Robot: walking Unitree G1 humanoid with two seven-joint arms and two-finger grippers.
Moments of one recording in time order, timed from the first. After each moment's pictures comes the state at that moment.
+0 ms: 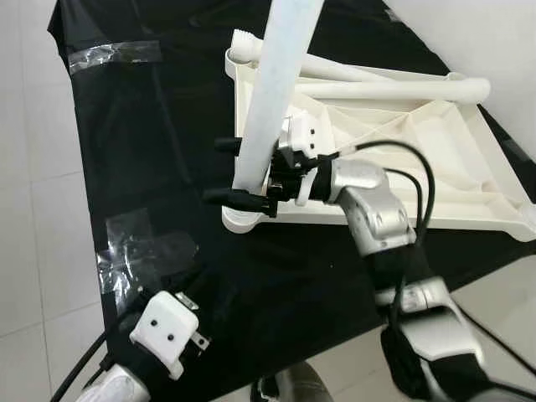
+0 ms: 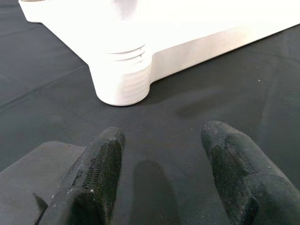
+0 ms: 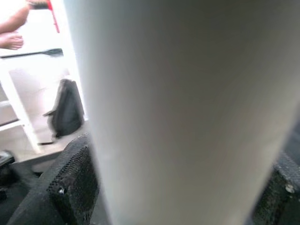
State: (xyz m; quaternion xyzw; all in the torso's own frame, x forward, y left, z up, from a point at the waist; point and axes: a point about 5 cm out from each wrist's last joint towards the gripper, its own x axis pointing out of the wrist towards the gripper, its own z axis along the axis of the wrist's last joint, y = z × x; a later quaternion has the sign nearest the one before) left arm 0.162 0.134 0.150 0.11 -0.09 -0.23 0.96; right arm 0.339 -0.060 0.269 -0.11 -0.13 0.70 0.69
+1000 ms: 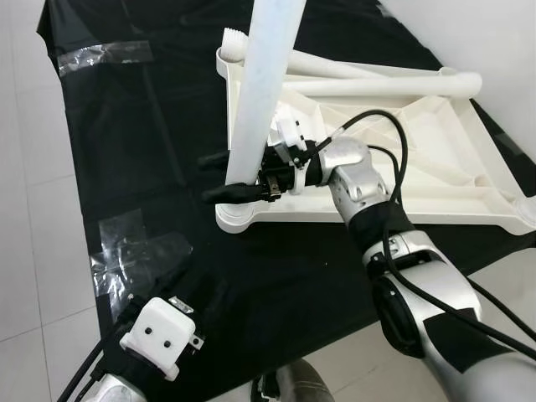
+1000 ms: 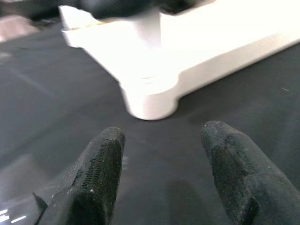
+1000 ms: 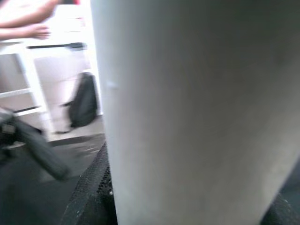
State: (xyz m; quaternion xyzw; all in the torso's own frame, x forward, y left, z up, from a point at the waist) left arm 0.152 0.138 0.161 0.14 -0.12 -0.15 0.97; right arm 0.357 -0.059 0.238 -0.12 -0.11 0.70 0.70
